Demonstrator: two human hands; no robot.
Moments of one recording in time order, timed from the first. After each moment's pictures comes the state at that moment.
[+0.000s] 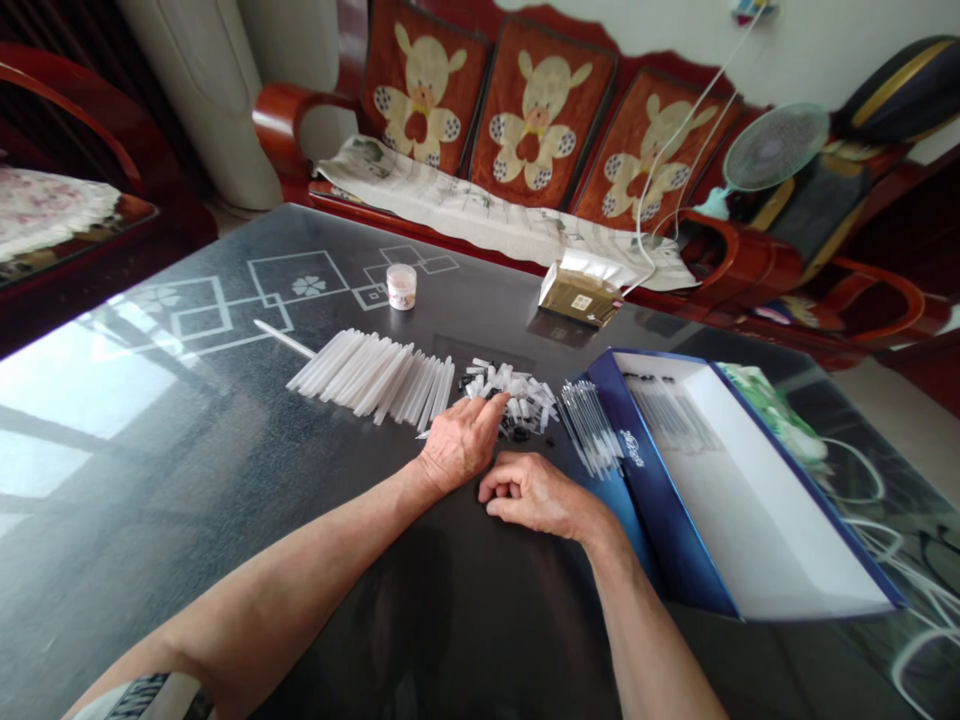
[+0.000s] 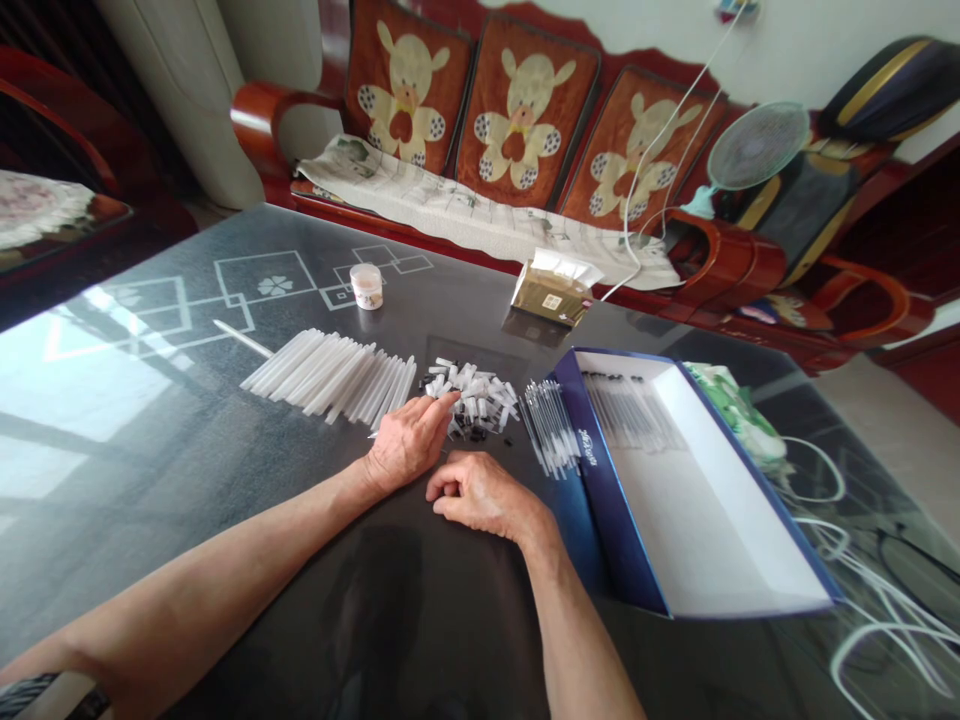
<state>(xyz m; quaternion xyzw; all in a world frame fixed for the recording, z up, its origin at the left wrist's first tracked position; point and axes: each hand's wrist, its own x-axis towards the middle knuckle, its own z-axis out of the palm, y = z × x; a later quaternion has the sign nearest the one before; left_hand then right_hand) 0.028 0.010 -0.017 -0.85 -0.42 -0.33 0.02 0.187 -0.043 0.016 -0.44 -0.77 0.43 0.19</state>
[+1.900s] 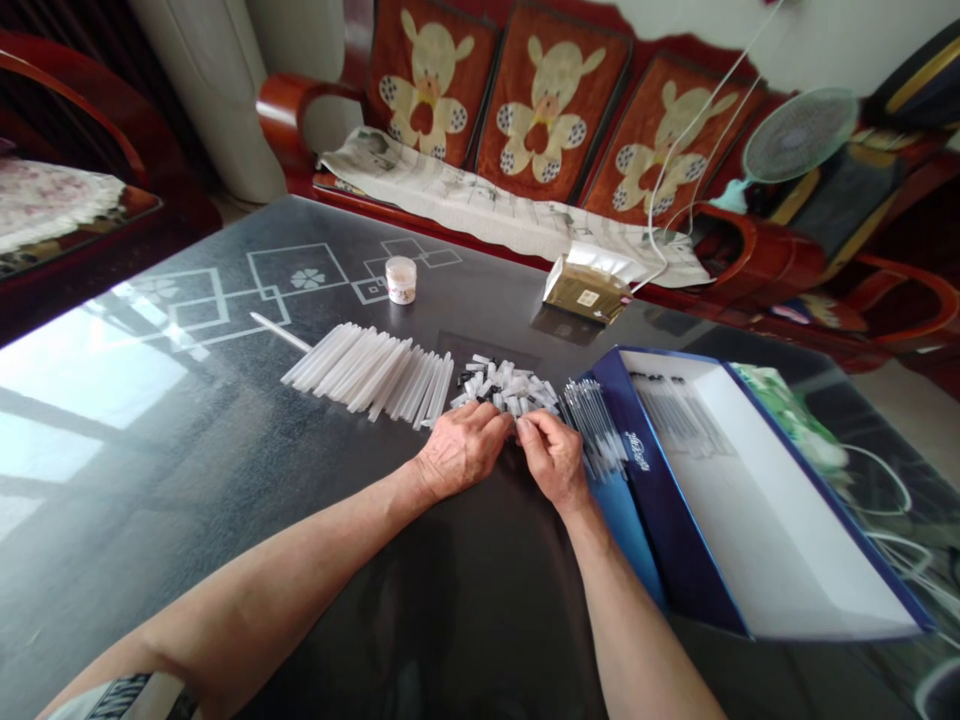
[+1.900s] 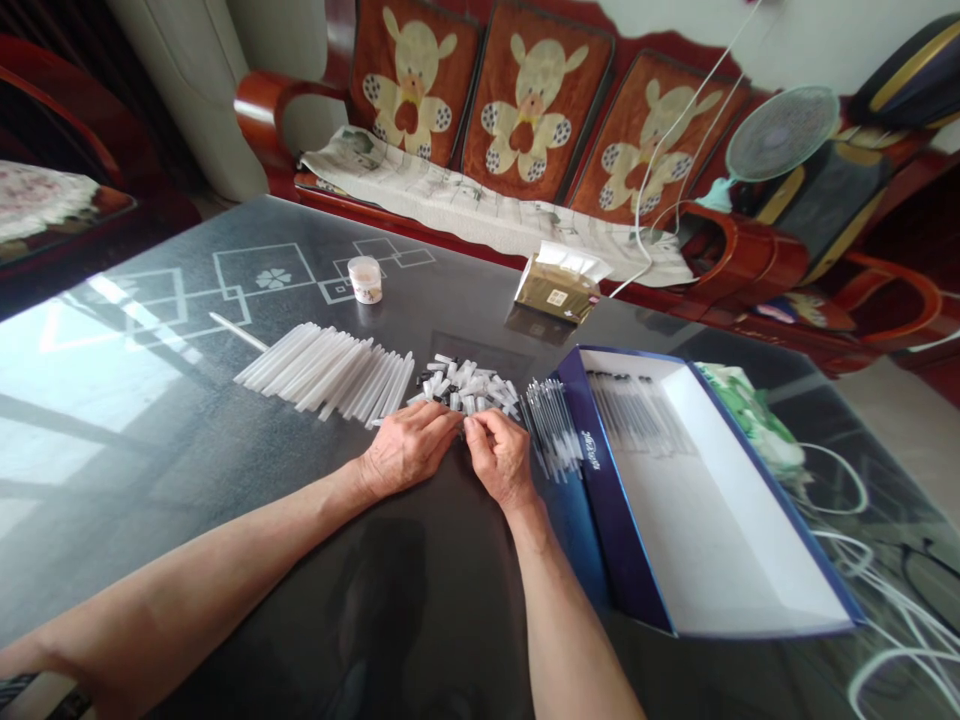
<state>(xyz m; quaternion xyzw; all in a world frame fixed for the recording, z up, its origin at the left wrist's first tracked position) 0.030 0.007 -0.014 -0.88 -0.35 -0.32 0.00 0.197 -0.019 -0.005 -0.54 -0.69 0.18 0.45</state>
